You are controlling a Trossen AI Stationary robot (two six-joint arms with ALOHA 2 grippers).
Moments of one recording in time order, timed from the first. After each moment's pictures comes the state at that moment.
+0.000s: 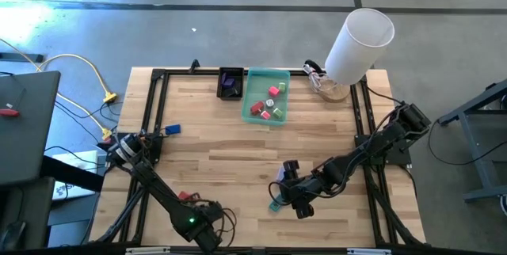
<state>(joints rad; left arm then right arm) -0.82 1.99 1.47 -0.93 -0.07 -1.26 0.55 1.65 1.15 -0.45 0.24 0.23</state>
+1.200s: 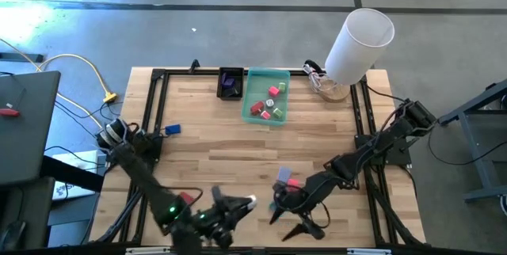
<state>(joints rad) -0.85 1.79 1.47 0.07 -1.24 0.65 0.57 1.58 1.15 0.17 -0.21 0.31</state>
